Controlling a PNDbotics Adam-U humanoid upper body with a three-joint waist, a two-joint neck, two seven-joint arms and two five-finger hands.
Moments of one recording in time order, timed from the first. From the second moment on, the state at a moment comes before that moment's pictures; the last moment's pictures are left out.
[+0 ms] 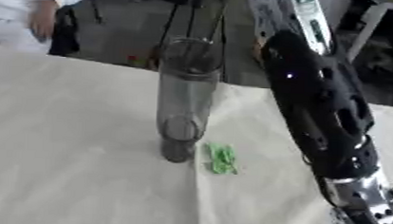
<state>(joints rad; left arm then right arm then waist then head) -0.67 0.40 0.09 -1.99 -0.06 -0.27 0.59 -1.22 -0.47 0.08 -1.45 -0.73 0.42 -0.68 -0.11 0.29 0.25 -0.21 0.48</state>
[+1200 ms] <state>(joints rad) -0.67 0.40 0.09 -1.99 -0.06 -0.27 0.59 -1.28 -0.53 0.08 -1.46 -0.73 0.41 -0.68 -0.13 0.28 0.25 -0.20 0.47</state>
